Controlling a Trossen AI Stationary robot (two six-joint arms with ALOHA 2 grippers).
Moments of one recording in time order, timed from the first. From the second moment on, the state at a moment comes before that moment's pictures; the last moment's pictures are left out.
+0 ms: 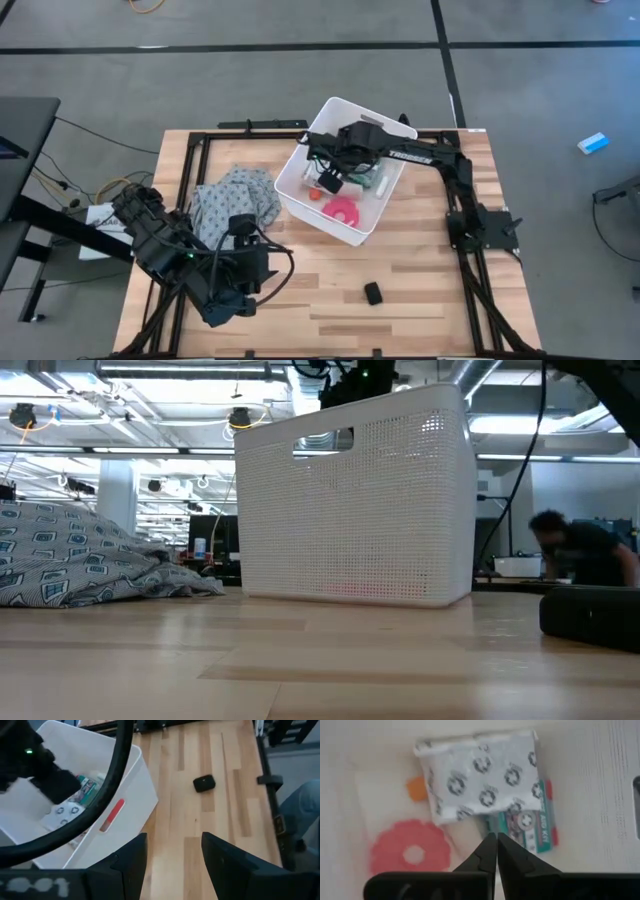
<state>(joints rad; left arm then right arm) -0.70 1.80 2.30 -1.54 -0.64 -0.51 -0.17 2.07 2.19 -1.48 0.34 0.36</state>
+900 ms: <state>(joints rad) -0.67 1.07 1.88 -1.55 -0.76 -0.27 0.40 1.28 1.73 -1.33 0.50 0.06</state>
